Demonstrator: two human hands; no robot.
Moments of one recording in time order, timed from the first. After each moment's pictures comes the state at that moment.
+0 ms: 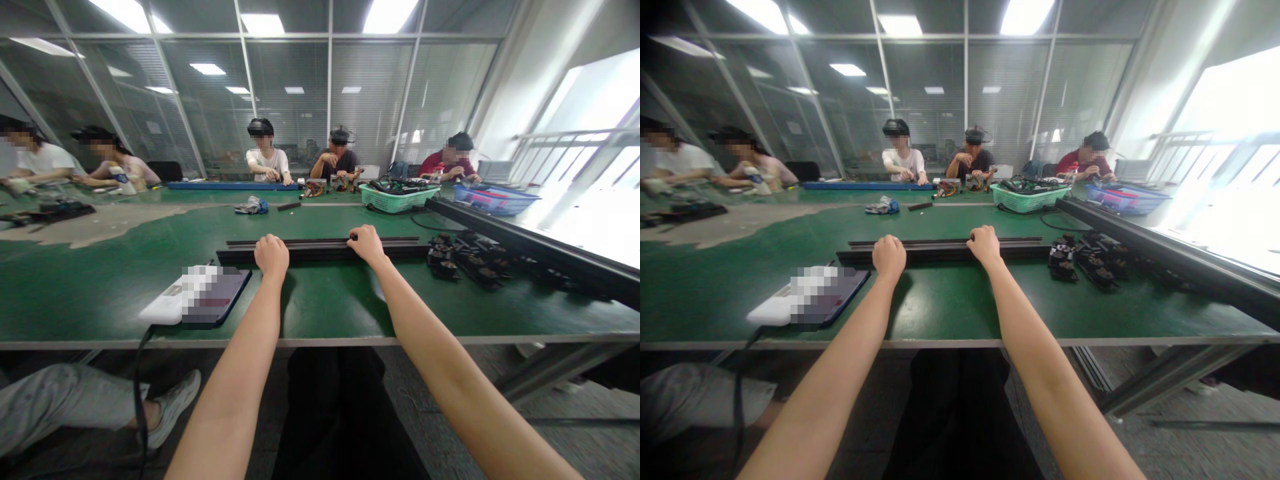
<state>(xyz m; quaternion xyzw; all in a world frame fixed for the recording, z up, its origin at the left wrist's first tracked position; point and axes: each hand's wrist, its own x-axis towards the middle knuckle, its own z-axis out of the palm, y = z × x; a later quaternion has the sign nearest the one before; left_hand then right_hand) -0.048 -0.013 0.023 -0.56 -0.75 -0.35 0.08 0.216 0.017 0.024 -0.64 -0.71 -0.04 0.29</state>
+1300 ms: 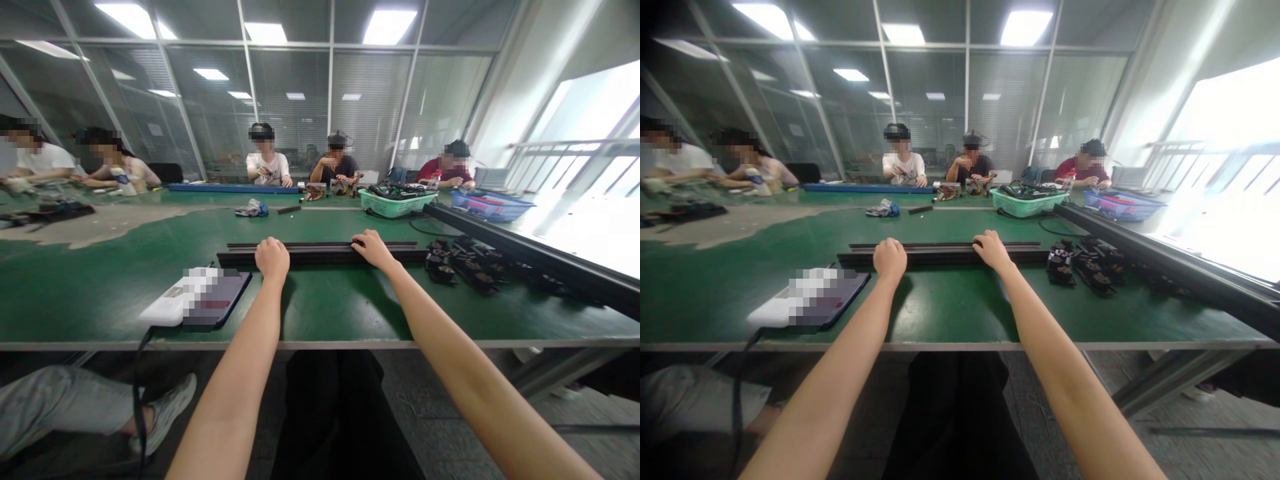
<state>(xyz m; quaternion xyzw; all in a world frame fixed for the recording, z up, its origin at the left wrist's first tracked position) -0.051 -0.011 0.020 -0.56 -0.74 -0.36 0.09 0.247 0.021 0.015 -0.57 -0.78 -0.05 0.27</state>
